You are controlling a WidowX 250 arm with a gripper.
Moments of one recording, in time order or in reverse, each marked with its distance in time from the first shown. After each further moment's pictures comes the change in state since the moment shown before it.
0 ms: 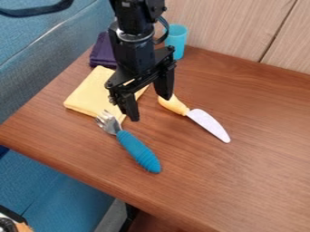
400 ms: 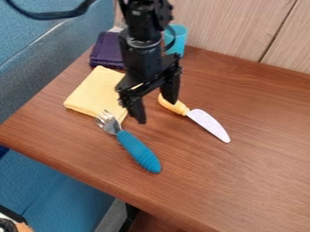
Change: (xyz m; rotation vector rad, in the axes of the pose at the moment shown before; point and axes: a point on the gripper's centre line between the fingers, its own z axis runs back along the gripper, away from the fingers) arm 0.001 -0.015 -0.018 0.026 0.014 -0.011
